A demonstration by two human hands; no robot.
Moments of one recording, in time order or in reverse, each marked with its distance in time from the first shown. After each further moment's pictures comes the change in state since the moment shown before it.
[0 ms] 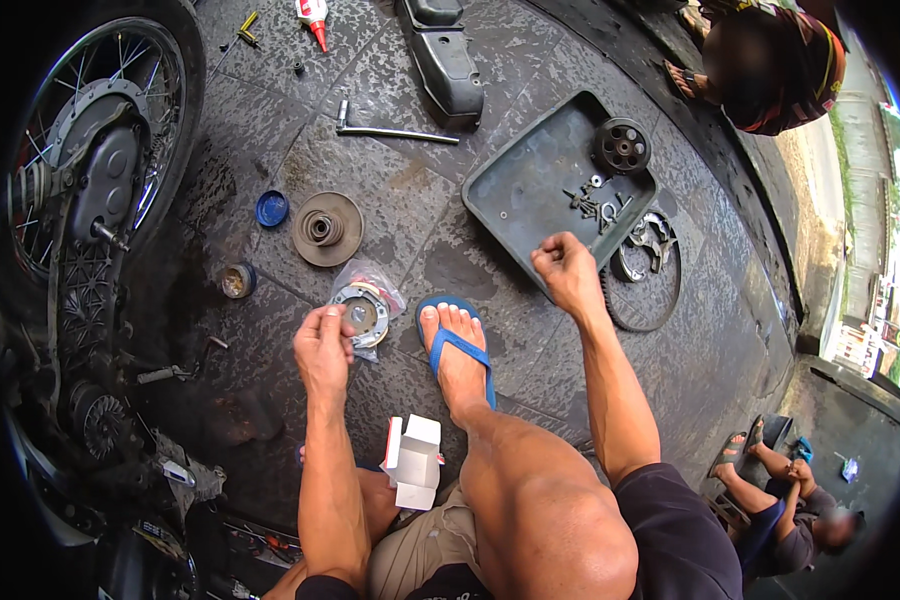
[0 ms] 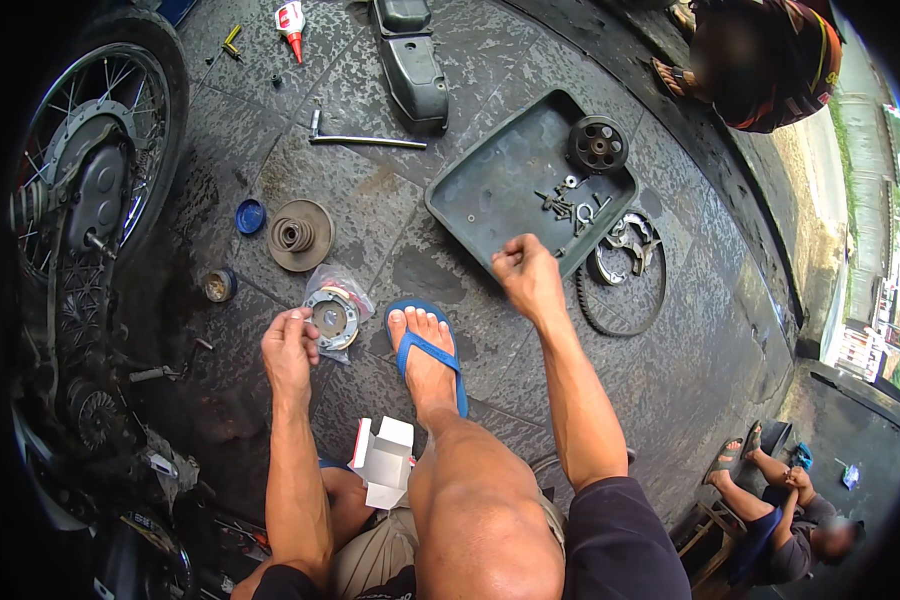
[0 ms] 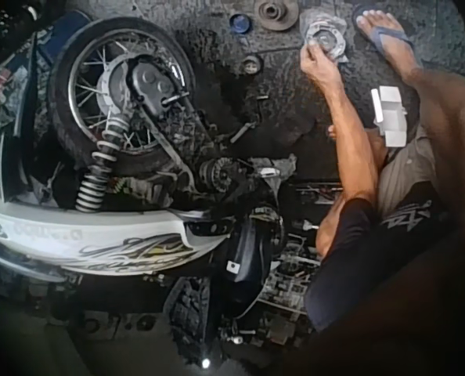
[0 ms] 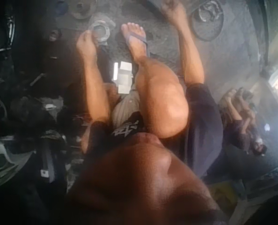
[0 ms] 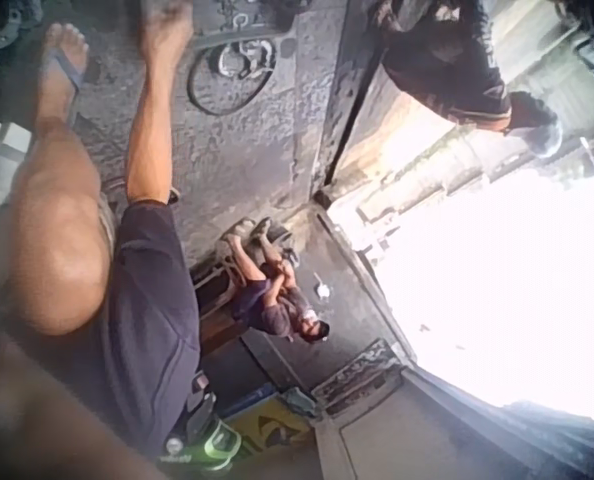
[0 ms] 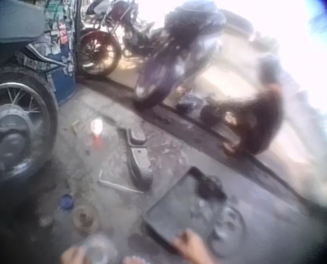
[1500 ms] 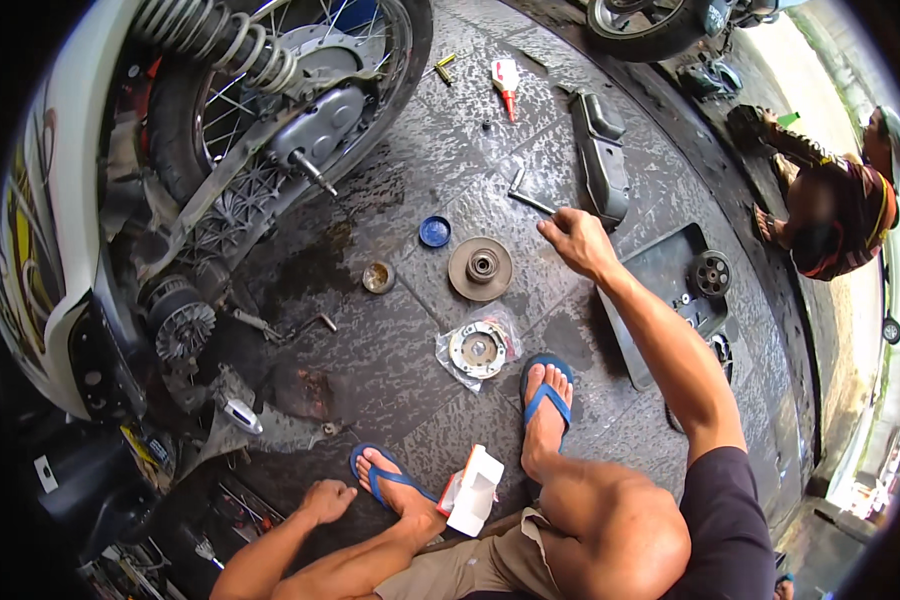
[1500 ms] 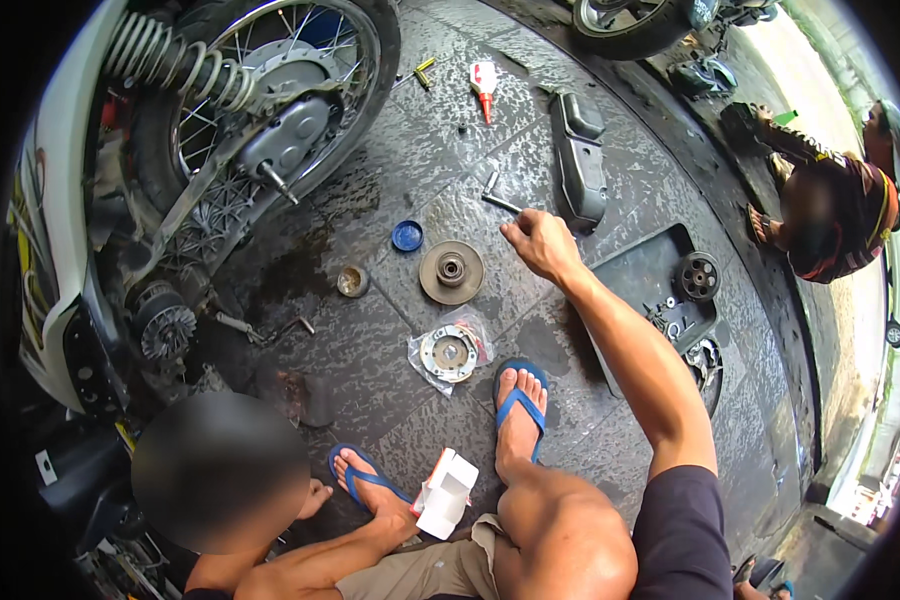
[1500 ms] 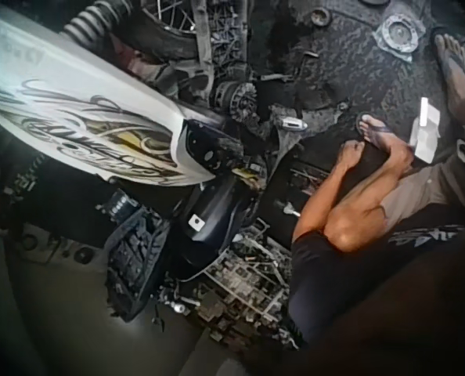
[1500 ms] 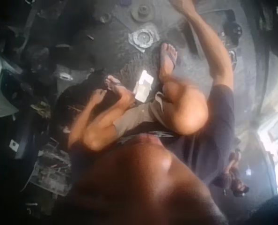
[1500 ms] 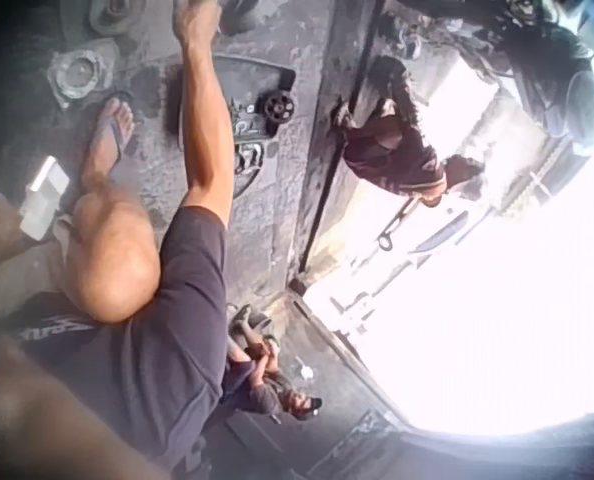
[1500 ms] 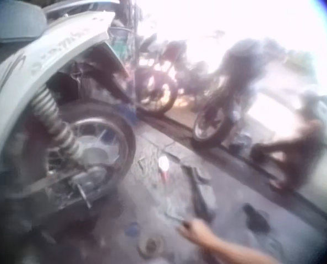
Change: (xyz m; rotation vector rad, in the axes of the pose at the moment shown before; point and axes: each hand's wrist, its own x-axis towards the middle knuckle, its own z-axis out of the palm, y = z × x) left_hand -0.165 -0.135 -0.268 1.072 -0.350 -0.366; right_hand 0.097 -0.199 0.109 -0.354 -0.262 -0.579
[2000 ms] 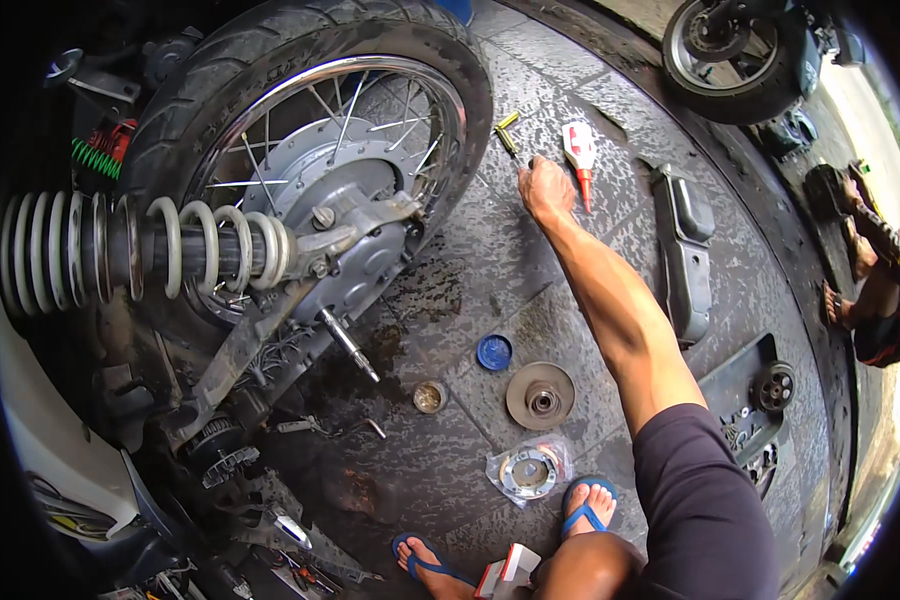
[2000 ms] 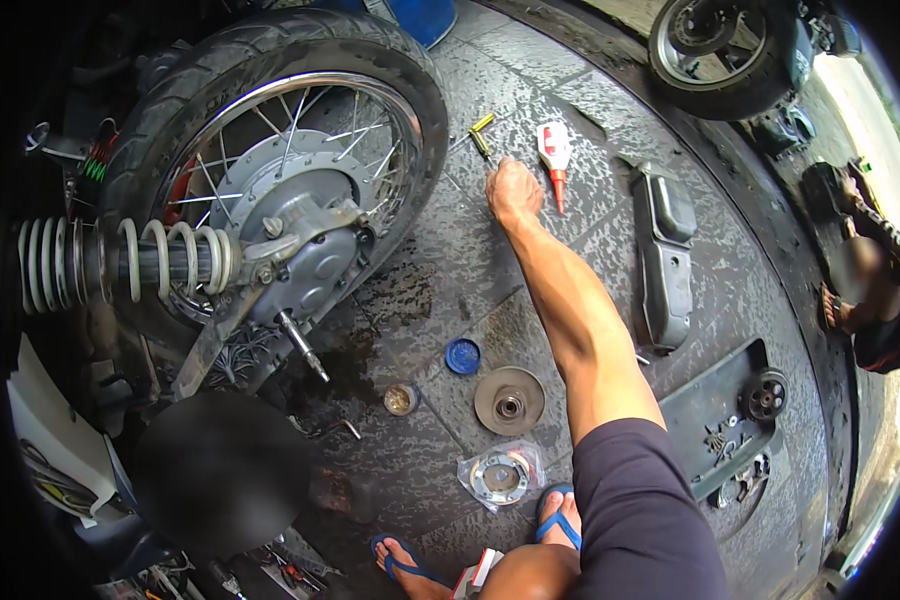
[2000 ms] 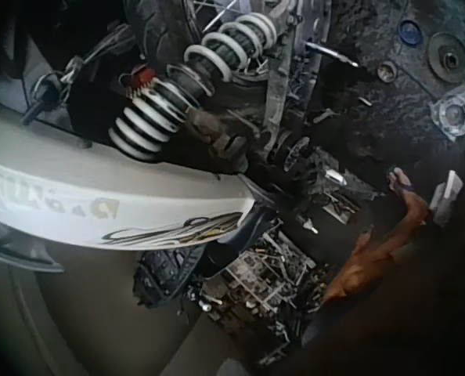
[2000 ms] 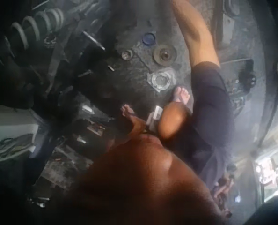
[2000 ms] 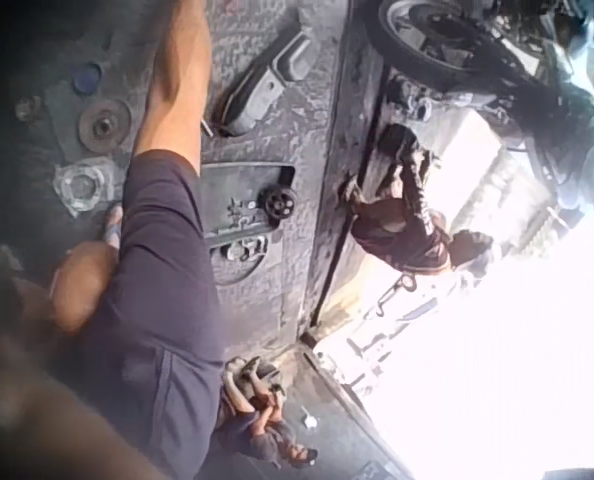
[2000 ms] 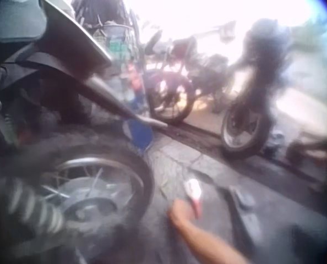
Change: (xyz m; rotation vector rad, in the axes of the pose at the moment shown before) left_hand -0.080 0.003 0.022 -0.656 0.025 -0.456; right_hand 0.324 -0.077 0.105 -0.070 0.345 0.026
